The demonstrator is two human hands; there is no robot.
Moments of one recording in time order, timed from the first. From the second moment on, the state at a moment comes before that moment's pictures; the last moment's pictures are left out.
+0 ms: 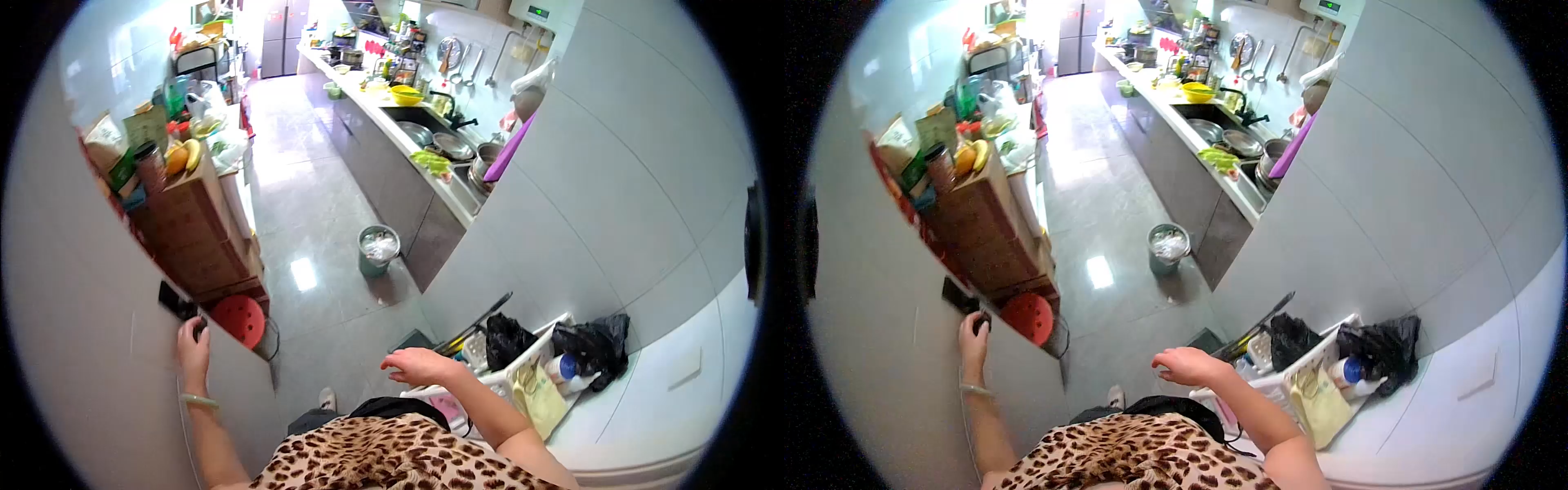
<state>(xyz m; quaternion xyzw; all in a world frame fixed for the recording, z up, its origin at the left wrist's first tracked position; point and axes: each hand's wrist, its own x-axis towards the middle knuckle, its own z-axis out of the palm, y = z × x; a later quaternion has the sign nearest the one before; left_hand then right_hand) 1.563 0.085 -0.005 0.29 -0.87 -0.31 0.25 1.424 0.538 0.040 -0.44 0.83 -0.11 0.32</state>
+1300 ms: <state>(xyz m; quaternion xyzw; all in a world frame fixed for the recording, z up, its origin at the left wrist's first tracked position) 0.907 0.158 0.081 -0.08 -0.92 -0.38 -0.01 0.899 0.574 0.038 -0.07 0.96 -0.23 0.17</state>
